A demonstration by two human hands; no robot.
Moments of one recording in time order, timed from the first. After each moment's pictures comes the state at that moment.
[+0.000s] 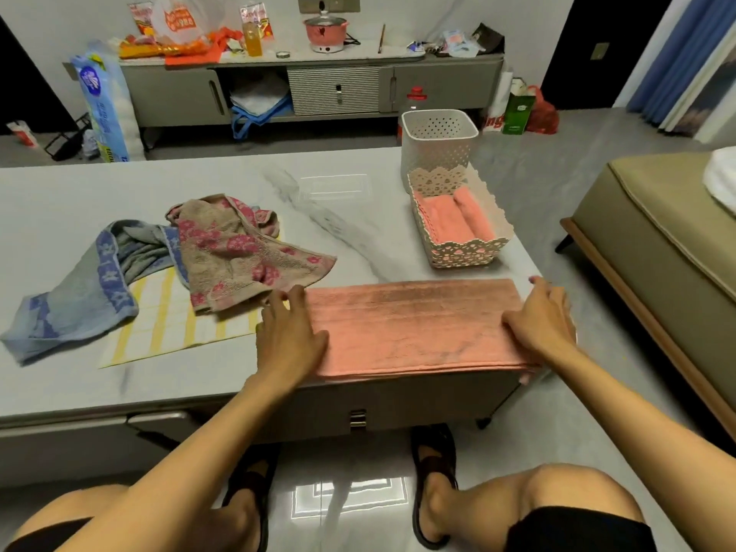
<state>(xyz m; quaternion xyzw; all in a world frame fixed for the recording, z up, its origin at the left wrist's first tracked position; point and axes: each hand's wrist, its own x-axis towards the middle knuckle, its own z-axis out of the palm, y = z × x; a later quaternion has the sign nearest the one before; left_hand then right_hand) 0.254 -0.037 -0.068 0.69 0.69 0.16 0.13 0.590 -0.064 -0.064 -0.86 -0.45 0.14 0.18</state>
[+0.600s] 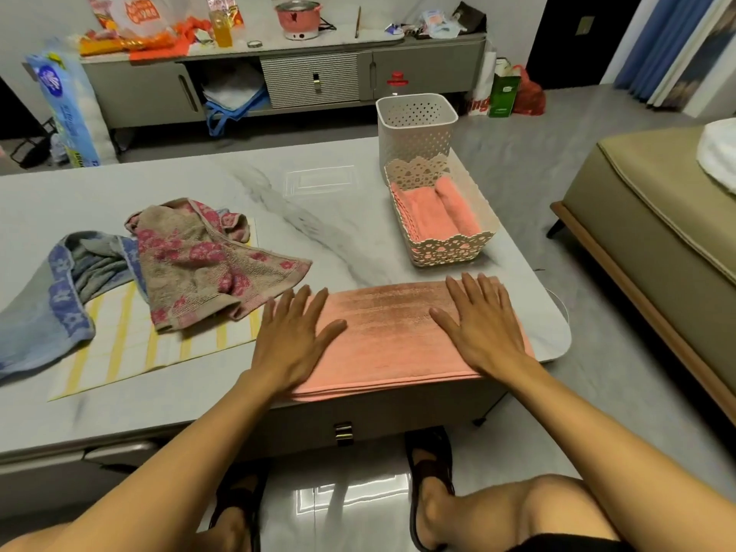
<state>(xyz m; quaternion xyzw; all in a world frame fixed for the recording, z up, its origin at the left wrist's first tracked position) 0.276 0.008 -0.114 0.82 0.58 0.01 0.04 0.573 -0.041 -0.119 -0.76 -0.65 0.05 0.04</state>
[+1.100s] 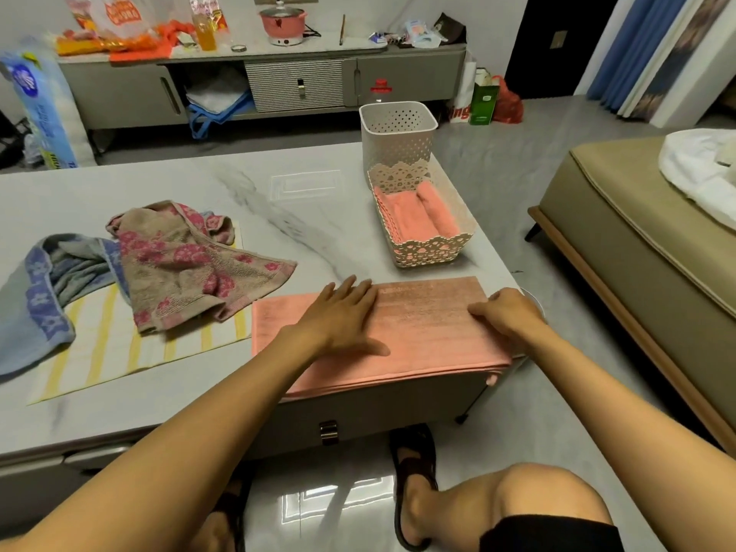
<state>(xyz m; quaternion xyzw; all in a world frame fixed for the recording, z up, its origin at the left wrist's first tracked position) 0.355 0.017 -0.066 0.89 0.42 -0.11 0.14 0.618 -0.049 -0.067 -0.87 -0.38 0.27 0.17</state>
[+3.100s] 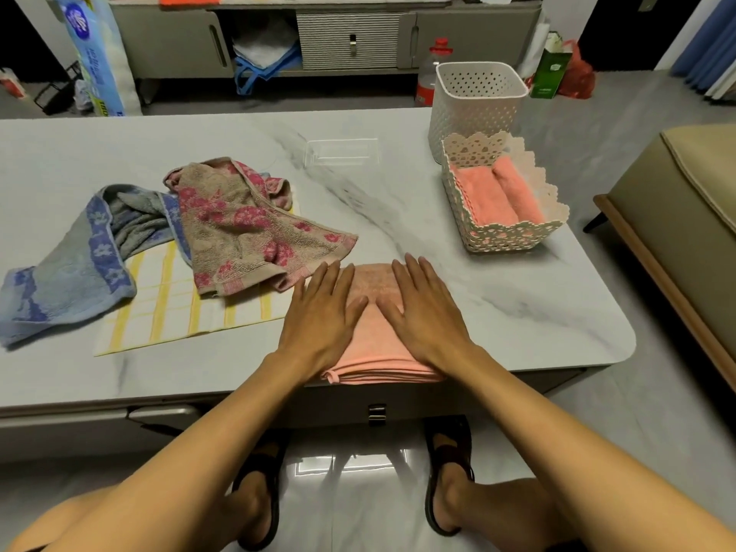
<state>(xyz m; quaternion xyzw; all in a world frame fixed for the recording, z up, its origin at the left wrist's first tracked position) 0.246 0.006 -0.115 0.80 0.58 0.07 0.10 0.430 -0.013 -0.114 -0.67 -0.72 0.14 0.11</state>
